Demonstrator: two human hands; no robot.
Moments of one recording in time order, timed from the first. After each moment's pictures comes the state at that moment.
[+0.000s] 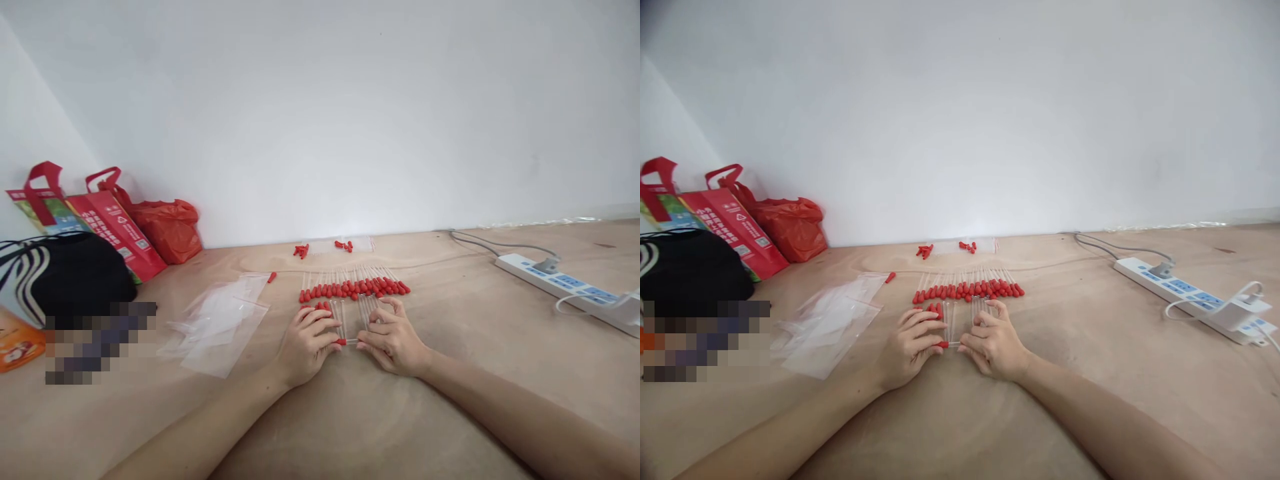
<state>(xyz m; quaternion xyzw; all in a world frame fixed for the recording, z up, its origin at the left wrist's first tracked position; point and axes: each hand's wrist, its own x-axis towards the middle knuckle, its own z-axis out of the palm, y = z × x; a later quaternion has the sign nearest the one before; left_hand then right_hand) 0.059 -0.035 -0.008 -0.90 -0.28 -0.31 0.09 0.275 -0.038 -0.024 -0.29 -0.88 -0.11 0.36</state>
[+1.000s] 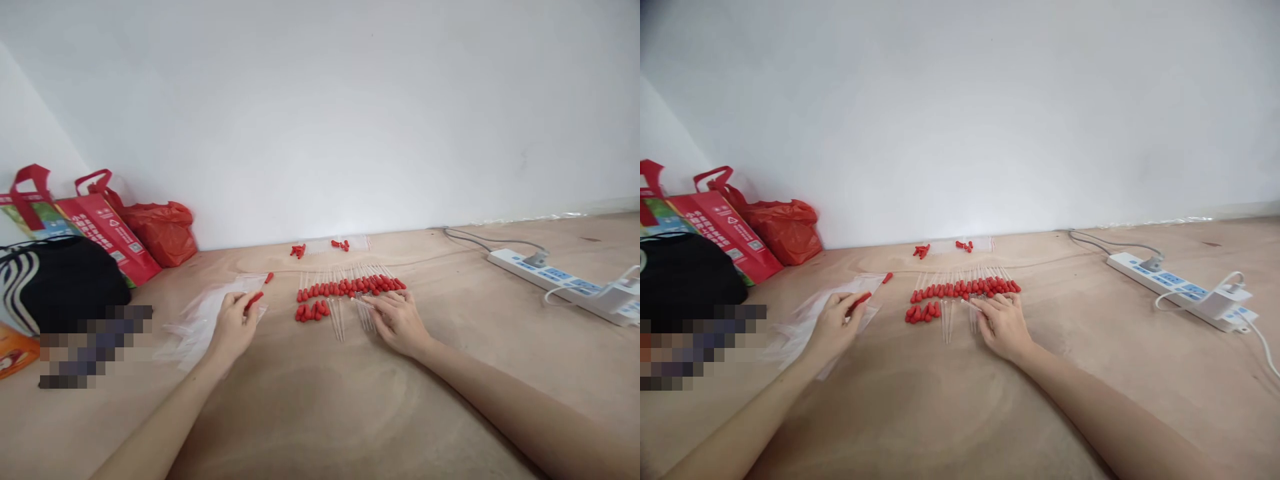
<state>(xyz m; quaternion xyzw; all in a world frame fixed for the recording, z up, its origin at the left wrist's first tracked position) -0.032 -0.012 0.017 -0.71 -0.59 -0.38 0.08 0.286 -0.028 -0.021 -0.45 -0.79 -0.07 0.41</state>
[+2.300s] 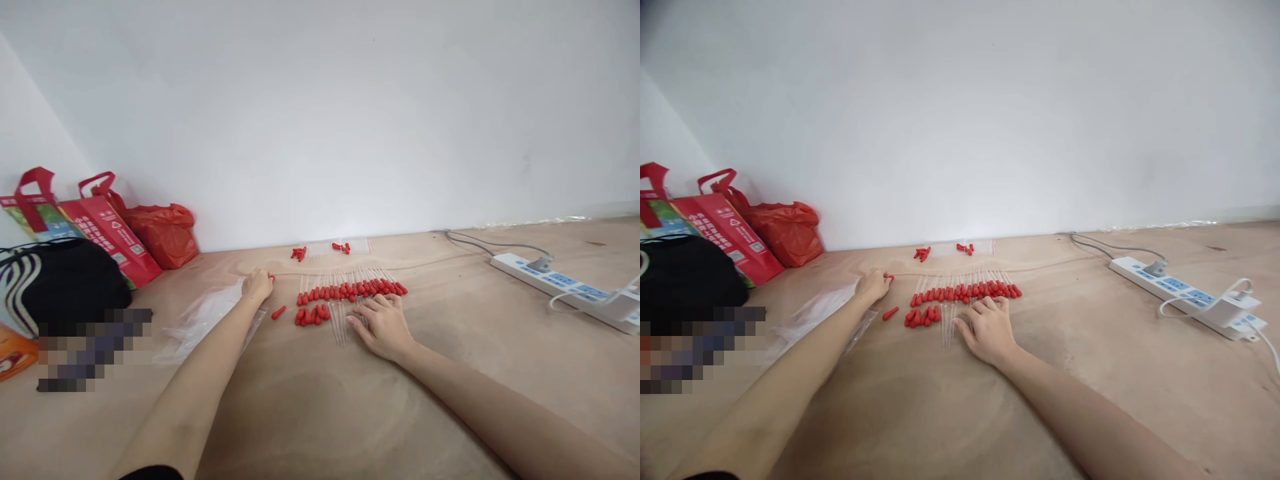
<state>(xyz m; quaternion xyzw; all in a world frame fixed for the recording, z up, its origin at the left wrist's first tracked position) -0.029 0.113 0.014 -0.65 -0.75 -0.08 0.09 0.257 -0.022 -0.021 -0.49 -0.80 -0.09 0.33</state>
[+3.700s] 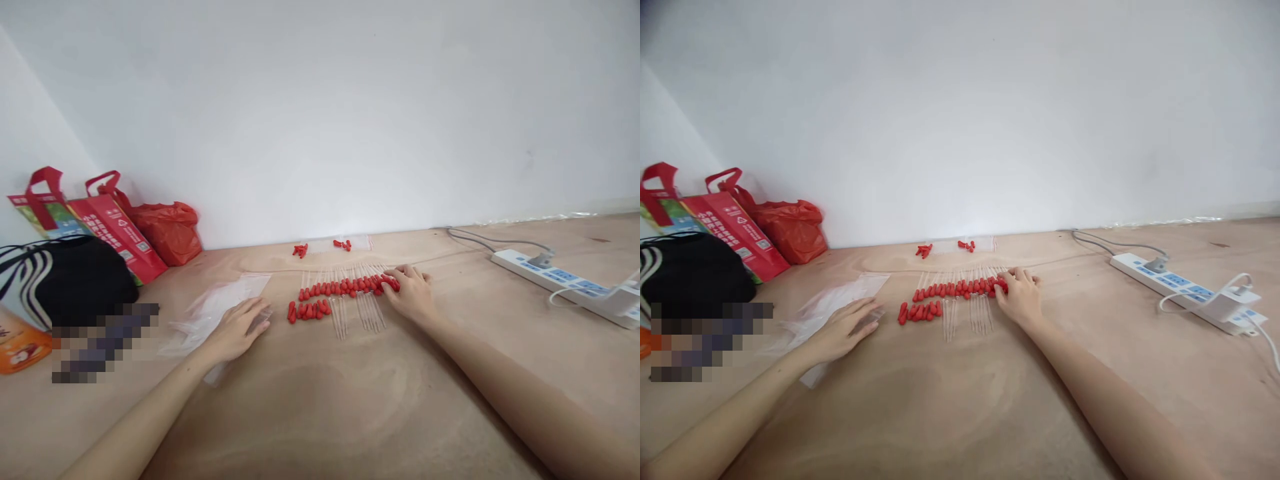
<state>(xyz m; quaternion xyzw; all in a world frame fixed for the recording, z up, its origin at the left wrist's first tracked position) -0.052 -0.012 0.020 -0.80 -0.59 -0.08 -0.01 0.311 0.016 -0.020 -0.62 -0.68 -0.15 0.37</state>
